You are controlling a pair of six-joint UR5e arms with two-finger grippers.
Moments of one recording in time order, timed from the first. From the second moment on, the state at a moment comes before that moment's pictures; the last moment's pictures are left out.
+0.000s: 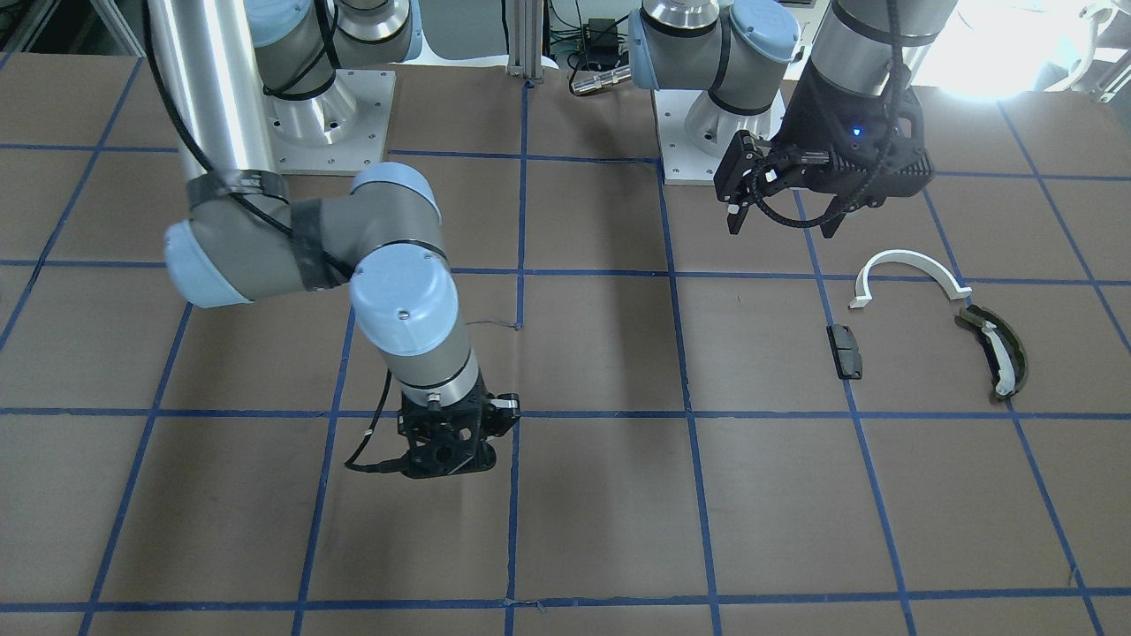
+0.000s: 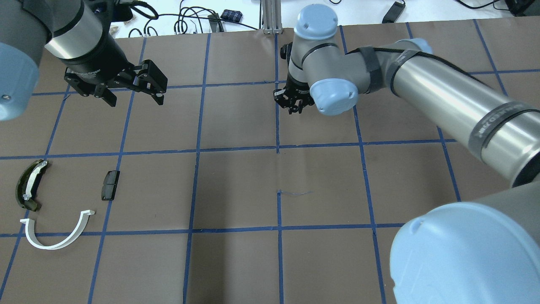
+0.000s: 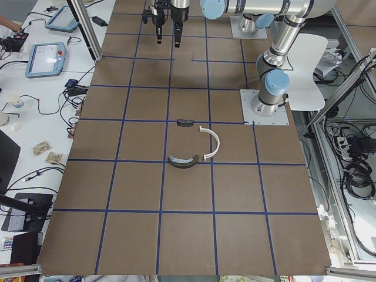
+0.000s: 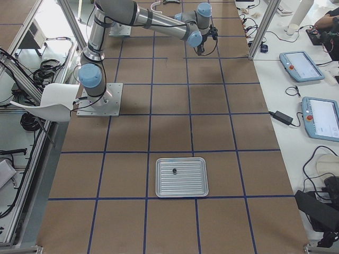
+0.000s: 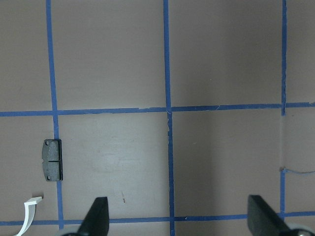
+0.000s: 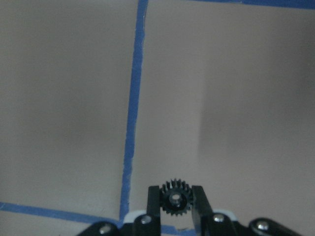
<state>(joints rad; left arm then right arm) -1.55 -1.52 -1.61 -1.49 1.56 0.04 1.85 -1.03 1.55 -2.17 -1.51 0.19</state>
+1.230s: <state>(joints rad) -1.56 -1.54 -1.61 -1.47 1.55 0.02 1.79 -1.19 1.67 -2.14 -1.56 0.24</state>
